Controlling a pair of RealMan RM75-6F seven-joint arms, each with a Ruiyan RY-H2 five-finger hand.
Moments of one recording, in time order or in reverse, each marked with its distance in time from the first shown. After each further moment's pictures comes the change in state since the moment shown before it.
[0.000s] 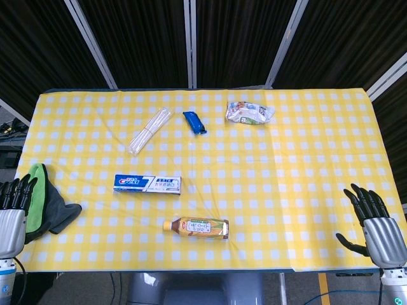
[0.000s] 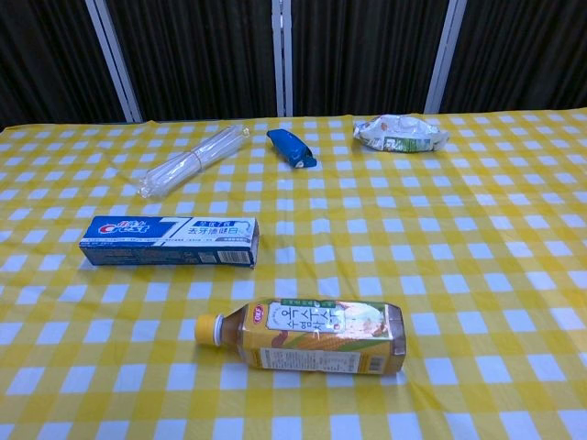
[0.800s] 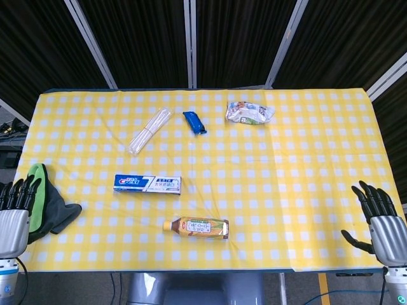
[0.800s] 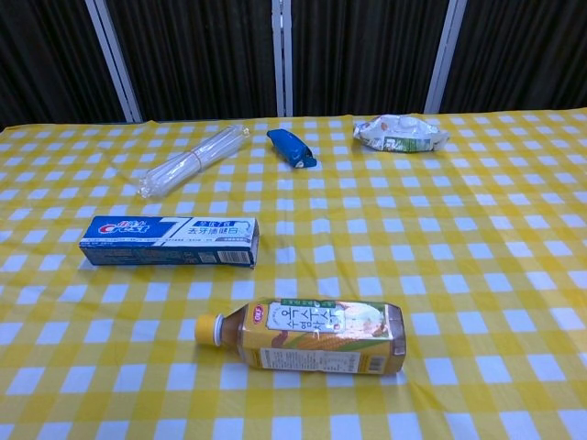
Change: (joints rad) left arm -0.004 -0.005 0.006 0.004 0.007 -0.009 0.005; right arm -0.004 -0.009 0.023 0.009 0.044 0.004 -0.004
